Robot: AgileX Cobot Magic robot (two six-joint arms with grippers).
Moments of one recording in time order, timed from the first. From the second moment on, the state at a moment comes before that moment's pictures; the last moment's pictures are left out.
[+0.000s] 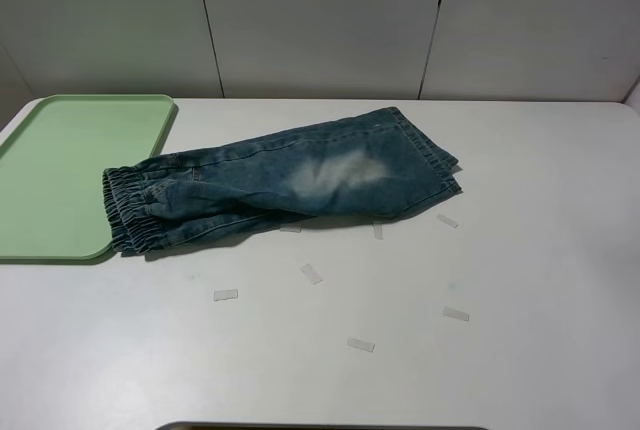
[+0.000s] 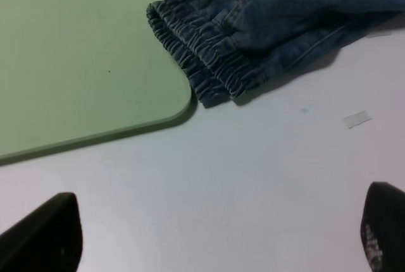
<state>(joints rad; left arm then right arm) -0.22 0.00 -0.49 0.06 1.07 -0.02 0.53 1.40 -1.50 -0.48 0.81 0.41</state>
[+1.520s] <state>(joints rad) -0.16 0.00 -0.49 0.07 1.07 -0.02 0.53 1.41 -1.50 0.07 0.95 0.11</state>
